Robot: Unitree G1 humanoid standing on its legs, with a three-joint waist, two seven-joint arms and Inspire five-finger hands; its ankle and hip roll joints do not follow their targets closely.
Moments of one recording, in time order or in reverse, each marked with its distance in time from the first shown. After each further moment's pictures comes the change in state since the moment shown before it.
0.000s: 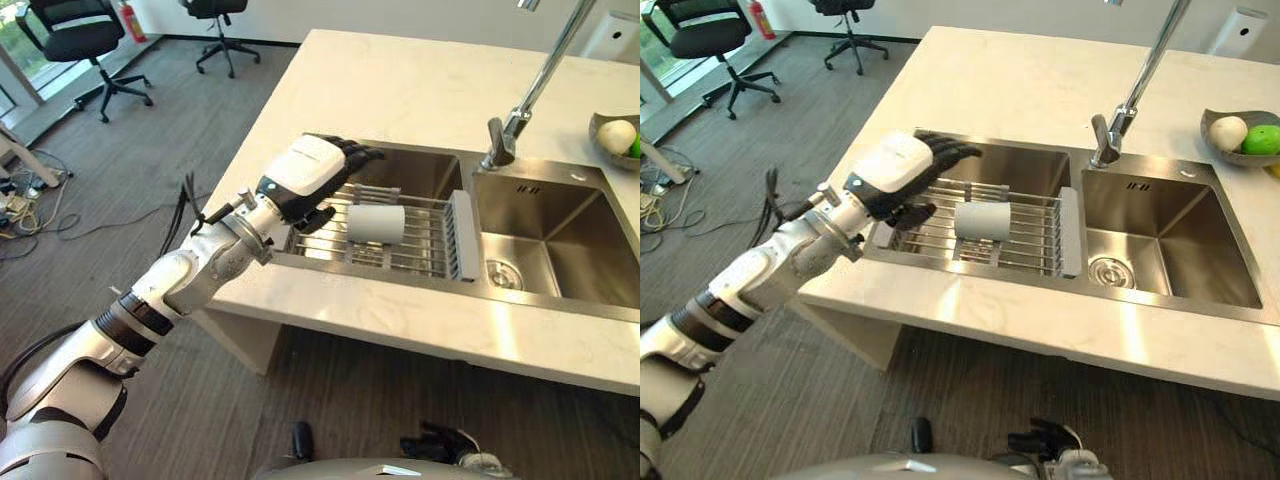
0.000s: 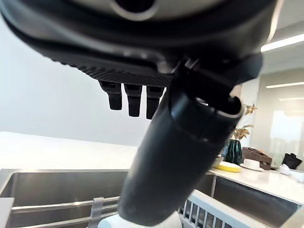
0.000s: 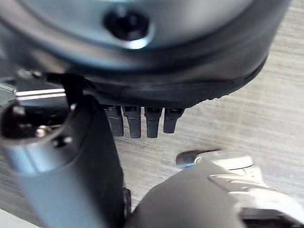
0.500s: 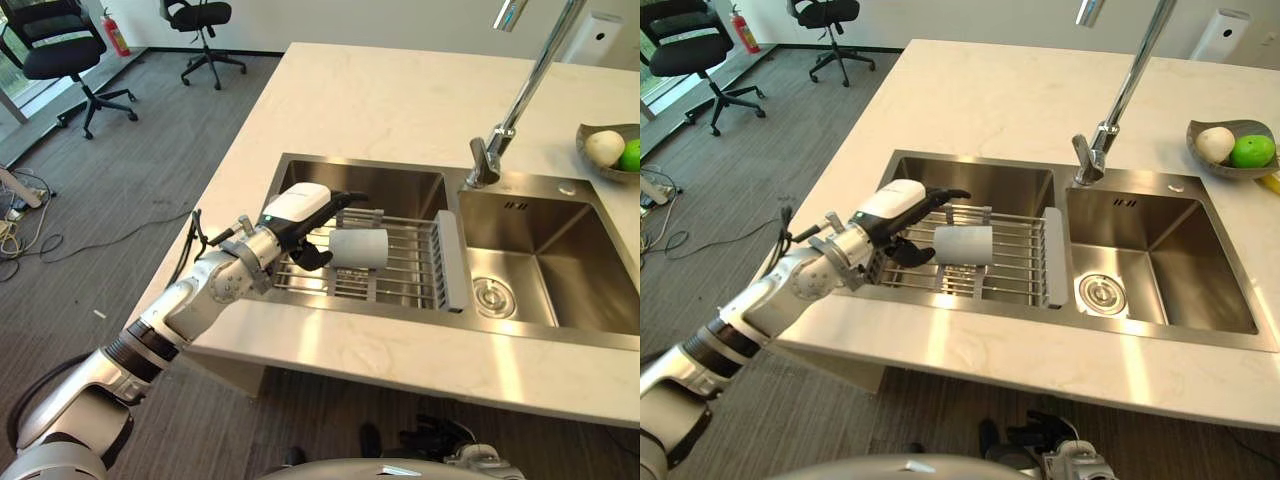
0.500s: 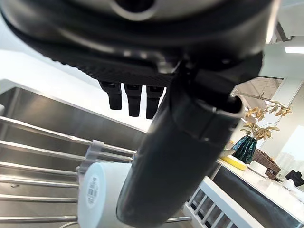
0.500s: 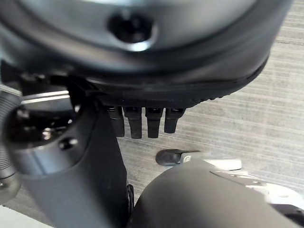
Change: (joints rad) left arm 0.182 -0.067 0.074 0.005 -0.171 0.045 -0.144; right arm -0.012 -0.015 0.013 0.009 -0.002 0.021 0.030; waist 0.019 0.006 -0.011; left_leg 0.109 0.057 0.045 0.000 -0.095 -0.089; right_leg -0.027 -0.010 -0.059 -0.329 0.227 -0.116
